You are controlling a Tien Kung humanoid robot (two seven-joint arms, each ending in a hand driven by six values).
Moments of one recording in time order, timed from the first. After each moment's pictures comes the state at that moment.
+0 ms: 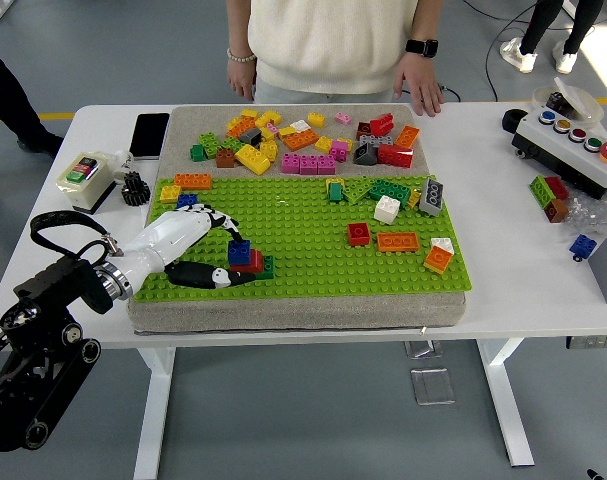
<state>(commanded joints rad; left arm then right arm) -0.32 0.19 -1.26 -1.30 2.26 -0.17 -0.22 0.16 -0.14 1.43 0.18 -0.93 -0.10 -0.07</state>
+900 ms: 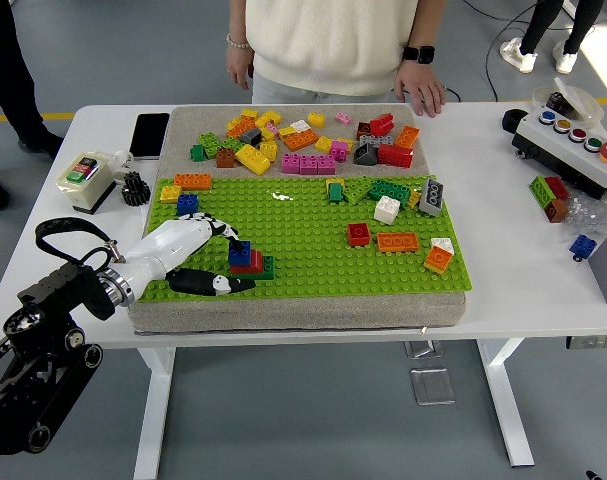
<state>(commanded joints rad) -0.31 0.19 -1.25 -1.27 2.26 -0.17 -0.22 0.16 -0.14 1.42 0.18 -0.92 -0.10 -0.07</state>
